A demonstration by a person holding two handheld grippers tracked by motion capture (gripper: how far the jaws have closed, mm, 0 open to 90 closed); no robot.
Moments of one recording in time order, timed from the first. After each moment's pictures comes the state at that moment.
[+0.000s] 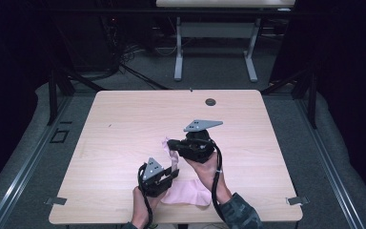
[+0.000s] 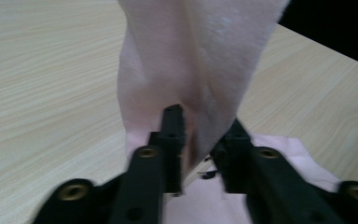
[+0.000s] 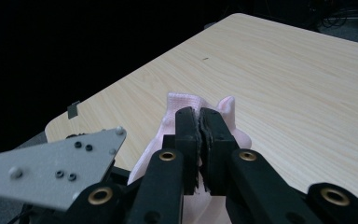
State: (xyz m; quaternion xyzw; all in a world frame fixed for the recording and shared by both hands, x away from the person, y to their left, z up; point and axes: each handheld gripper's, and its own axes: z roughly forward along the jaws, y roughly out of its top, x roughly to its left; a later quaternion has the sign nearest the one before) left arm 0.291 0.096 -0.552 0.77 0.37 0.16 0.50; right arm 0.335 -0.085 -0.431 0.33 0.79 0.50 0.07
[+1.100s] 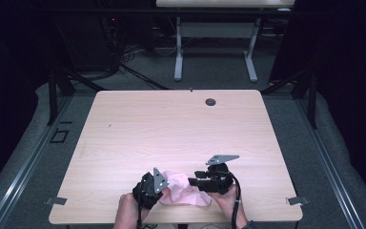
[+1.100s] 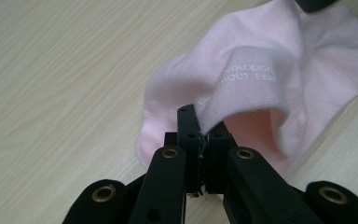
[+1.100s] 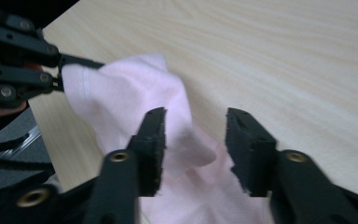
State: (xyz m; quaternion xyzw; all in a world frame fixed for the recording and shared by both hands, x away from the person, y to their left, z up) left arm 0.256 0.094 -0.534 0.88 0.32 0.23 0.28; right arm 0.301 -0.145 -0.543 0.39 0.81 0.43 0.01
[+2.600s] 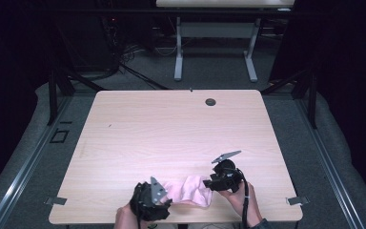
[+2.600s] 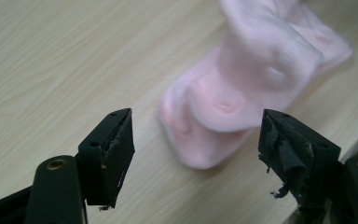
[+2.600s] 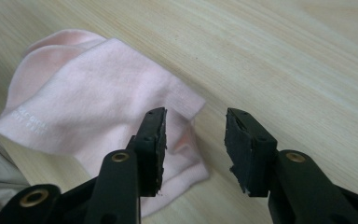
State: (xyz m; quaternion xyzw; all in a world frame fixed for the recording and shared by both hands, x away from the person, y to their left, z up) left arm 0.230 0.110 -0.520 0.85 0.37 0.20 0.32; right arm 0.304 -0.168 -0.533 0.44 0.85 0.30 0.03
